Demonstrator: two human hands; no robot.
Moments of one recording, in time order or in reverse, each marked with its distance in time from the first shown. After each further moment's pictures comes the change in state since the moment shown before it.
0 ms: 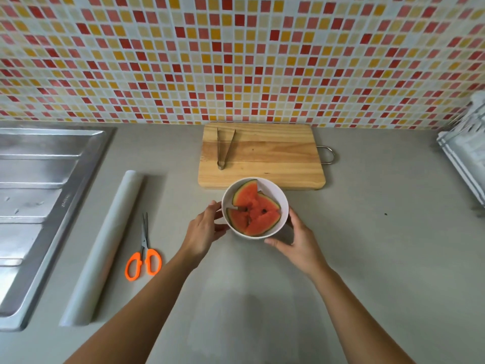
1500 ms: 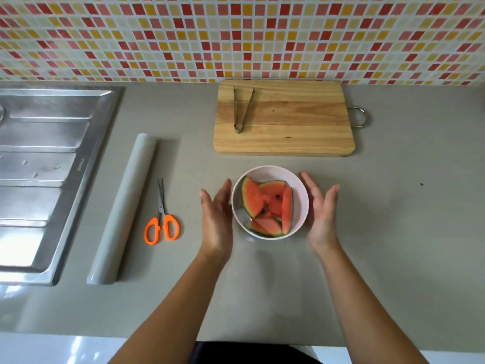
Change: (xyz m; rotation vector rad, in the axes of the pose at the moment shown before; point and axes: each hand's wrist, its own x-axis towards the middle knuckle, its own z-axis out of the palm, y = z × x) left_hand -0.024 -0.041 0.014 -0.589 0.043 -0.014; right_hand -0.005 -0.016 0.035 0.843 0.169 0.302
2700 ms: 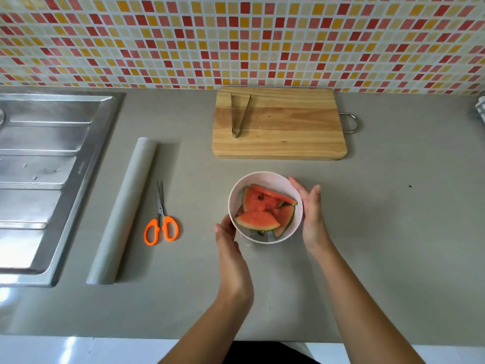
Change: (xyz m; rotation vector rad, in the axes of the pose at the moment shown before) left_hand -0.068 -0.034 0.022 0.038 0.237 0.128; right_hand -0.009 -0.009 0.004 -0.189 -0.097 -0.049
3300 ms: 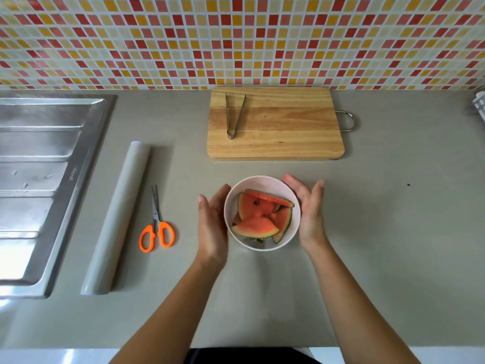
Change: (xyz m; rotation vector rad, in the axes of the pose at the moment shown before) left_hand 0.072 0.027 -0.007 -0.092 -0.207 -0.108; right_hand 0.013 -0.002 0.006 0.092 0.149 0.086
